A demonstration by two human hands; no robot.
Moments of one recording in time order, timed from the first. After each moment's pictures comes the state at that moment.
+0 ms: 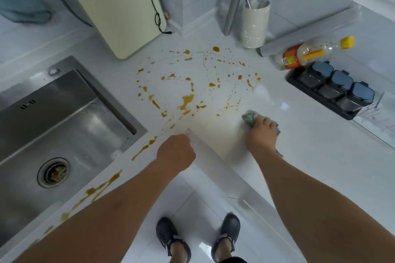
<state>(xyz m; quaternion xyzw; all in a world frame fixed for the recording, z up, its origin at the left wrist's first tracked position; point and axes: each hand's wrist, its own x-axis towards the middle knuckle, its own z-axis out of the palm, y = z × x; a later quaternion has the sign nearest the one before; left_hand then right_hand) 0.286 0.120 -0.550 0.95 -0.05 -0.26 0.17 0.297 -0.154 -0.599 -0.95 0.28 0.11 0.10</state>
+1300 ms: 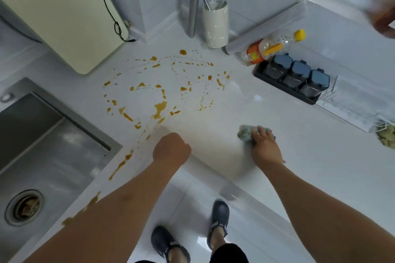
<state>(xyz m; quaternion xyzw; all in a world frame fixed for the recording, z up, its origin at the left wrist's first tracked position) 0.303 0.064 -0.532 0.94 0.00 -0.28 0.21 0.215 -0.225 -0.589 -0.95 0.27 0.11 0.15</state>
